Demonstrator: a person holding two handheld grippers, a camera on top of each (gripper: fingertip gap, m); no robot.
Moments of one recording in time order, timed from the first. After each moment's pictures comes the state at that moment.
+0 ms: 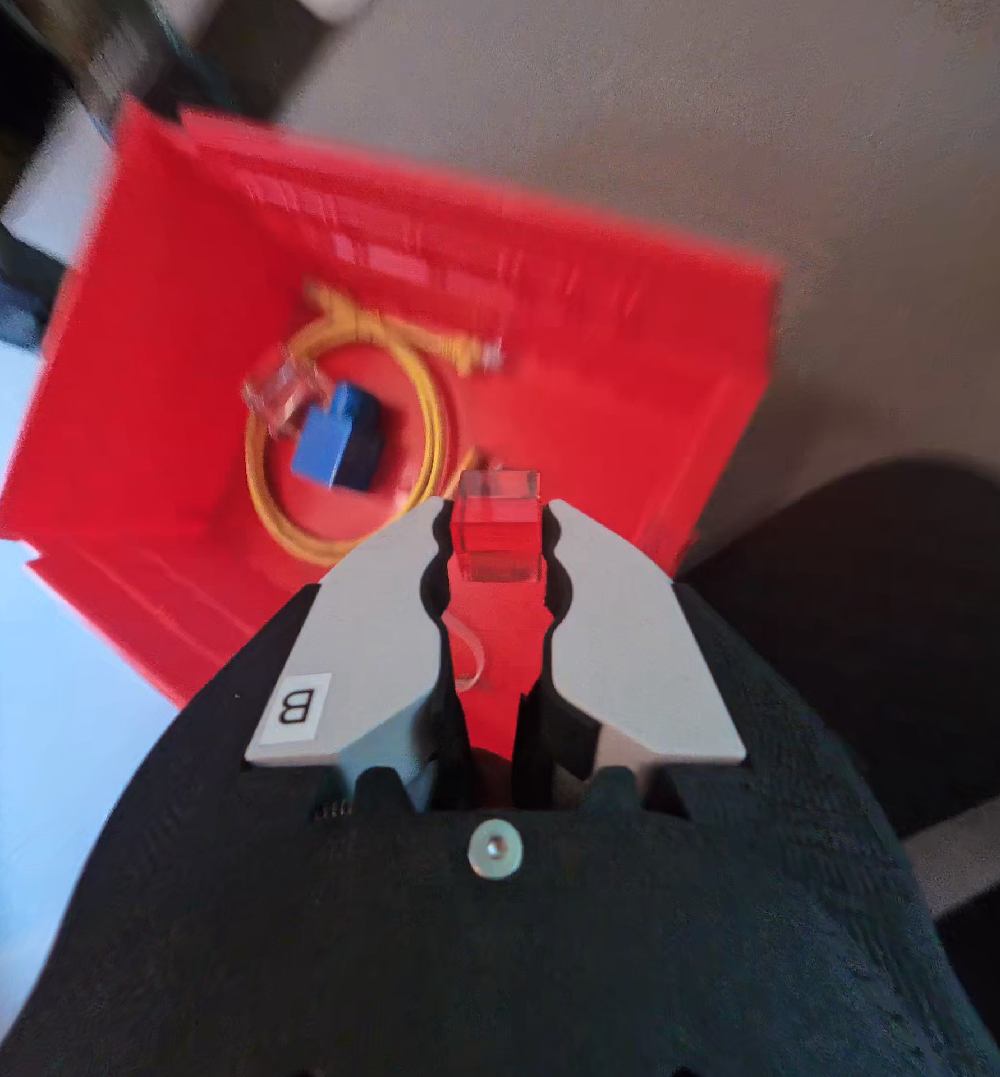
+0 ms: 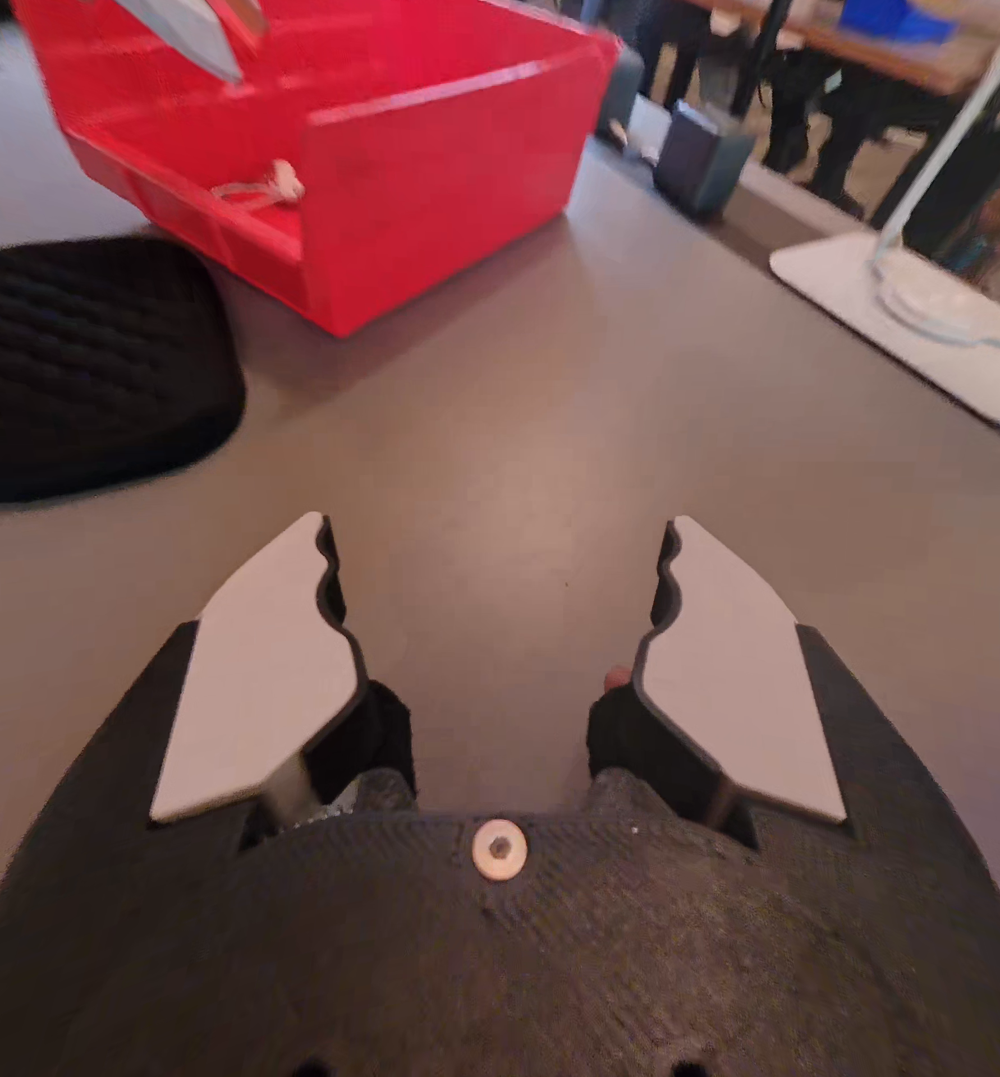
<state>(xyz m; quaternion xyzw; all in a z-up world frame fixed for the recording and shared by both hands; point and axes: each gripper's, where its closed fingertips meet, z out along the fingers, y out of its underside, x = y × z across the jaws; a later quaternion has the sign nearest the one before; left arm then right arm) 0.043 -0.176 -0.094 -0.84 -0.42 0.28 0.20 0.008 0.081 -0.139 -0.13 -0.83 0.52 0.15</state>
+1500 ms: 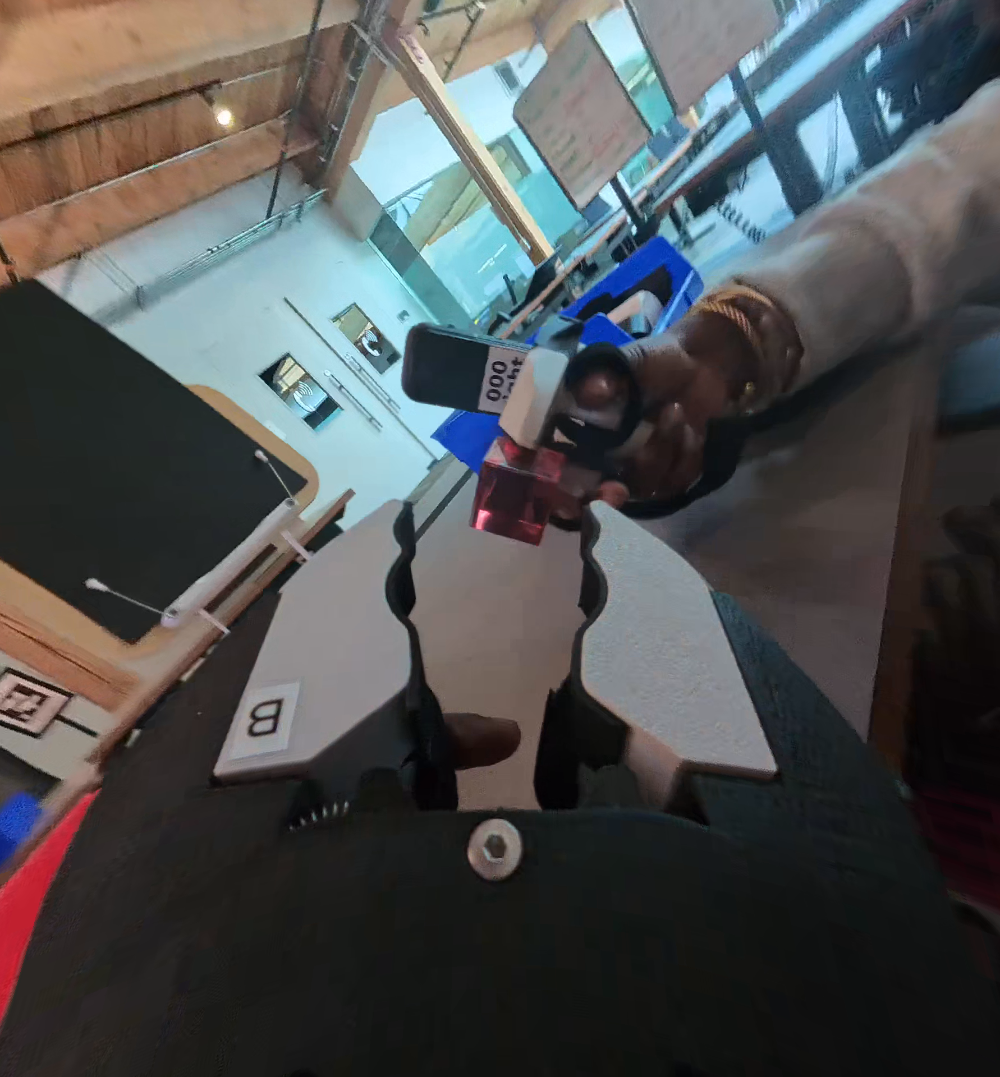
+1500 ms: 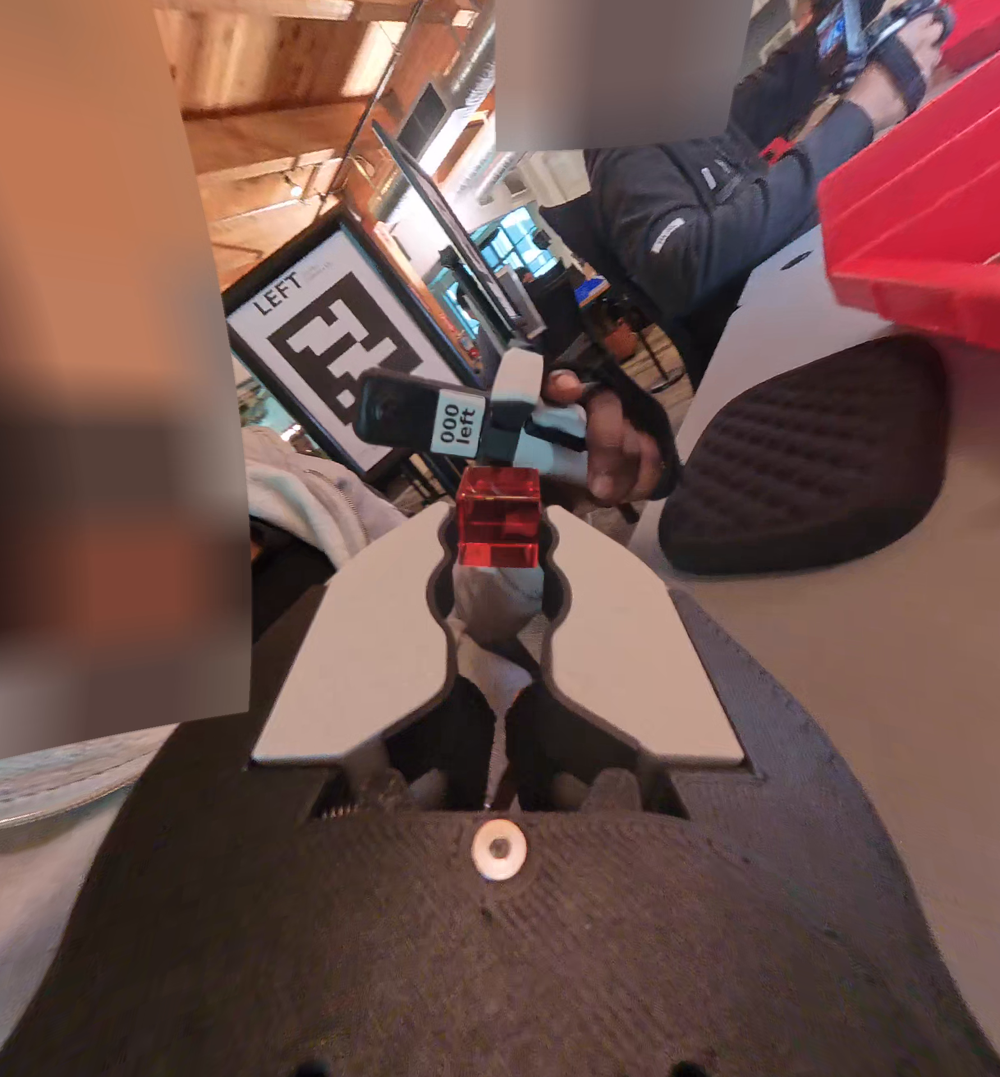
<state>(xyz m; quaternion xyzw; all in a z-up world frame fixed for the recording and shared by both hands) 0.162 0.064 -0.079 -0.68 -0.04 0.51 0.53 0.164 0.068 -0.078 0.02 -0.66 0.59 -0.47</state>
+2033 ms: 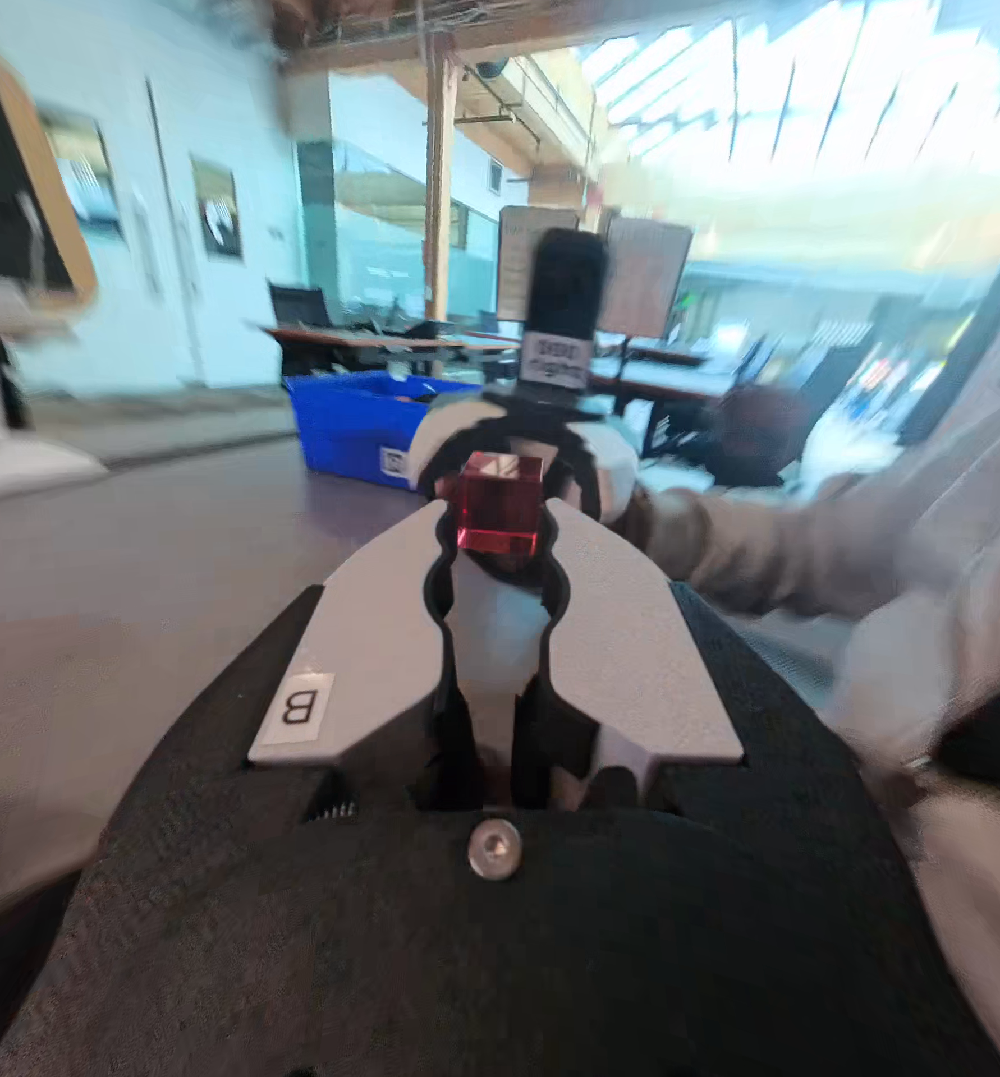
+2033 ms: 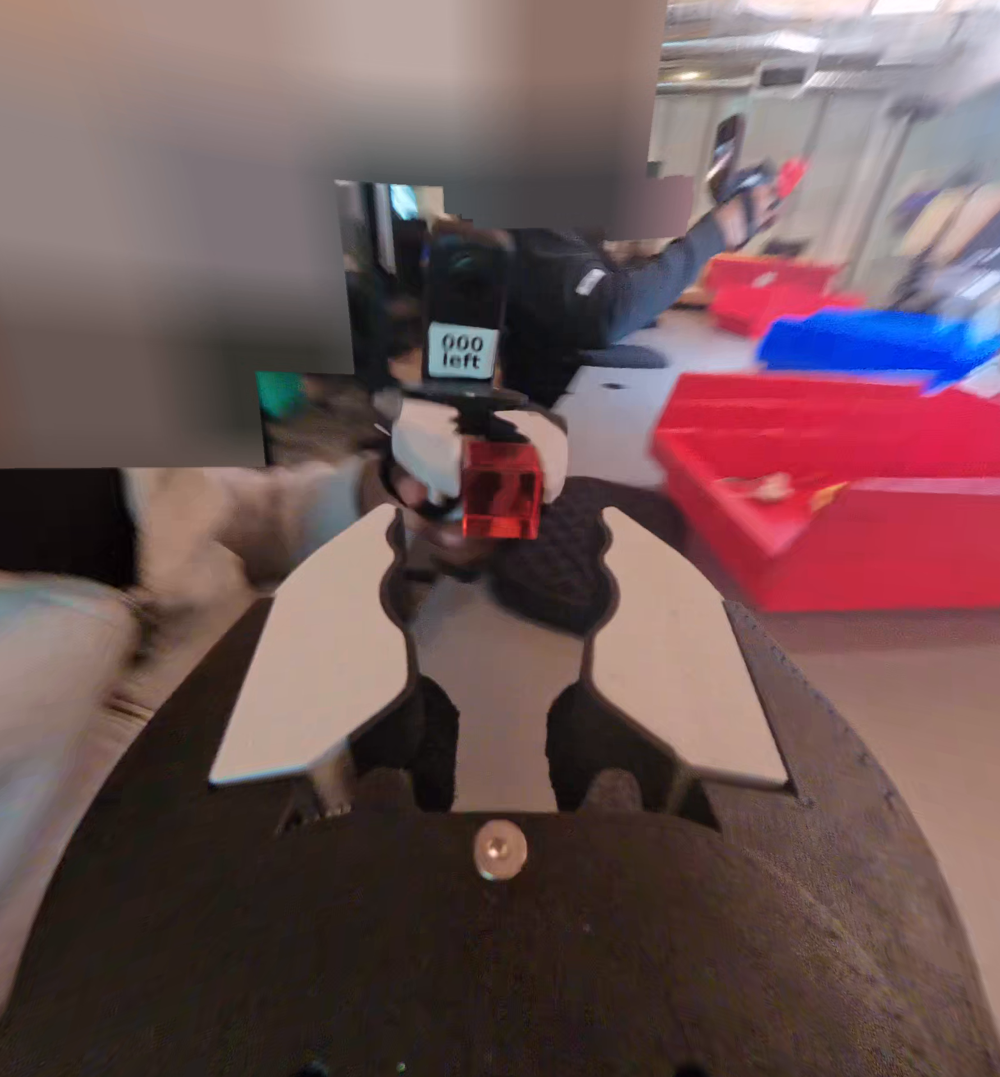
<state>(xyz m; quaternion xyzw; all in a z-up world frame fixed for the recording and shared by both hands) 0.159 0.066 -0.066 -0.61 -0.25 0.20 0.73 0.160 0.069 -0.066 0.17 -0.68 0.69 -0.18</state>
